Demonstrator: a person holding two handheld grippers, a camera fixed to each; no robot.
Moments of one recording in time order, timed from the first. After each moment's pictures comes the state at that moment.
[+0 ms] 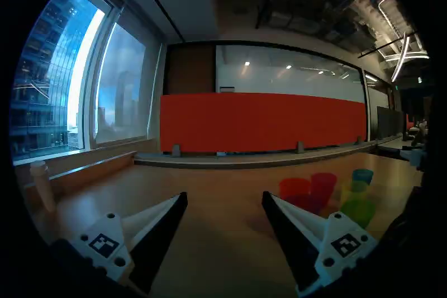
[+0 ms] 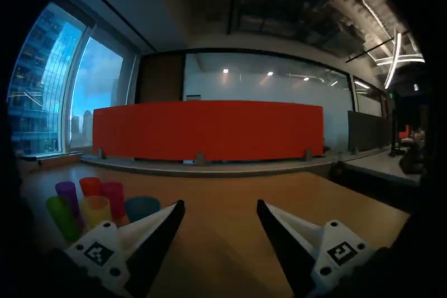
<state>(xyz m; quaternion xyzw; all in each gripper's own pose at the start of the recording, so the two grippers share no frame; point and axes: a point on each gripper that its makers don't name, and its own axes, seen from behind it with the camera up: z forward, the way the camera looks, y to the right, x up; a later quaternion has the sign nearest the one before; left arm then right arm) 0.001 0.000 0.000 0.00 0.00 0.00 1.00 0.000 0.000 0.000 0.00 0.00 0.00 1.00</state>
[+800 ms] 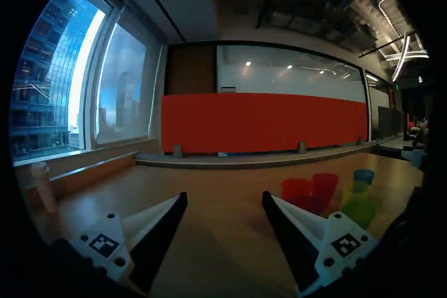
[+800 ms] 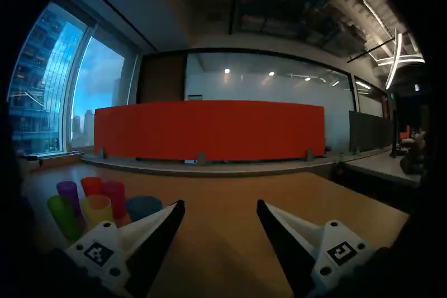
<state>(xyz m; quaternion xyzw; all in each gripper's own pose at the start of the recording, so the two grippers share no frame) 0.007 -0.002 0.001 0.00 0.00 0.00 1.00 0.000 -0.002 0.000 0.01 0.00 0.00 1.00</state>
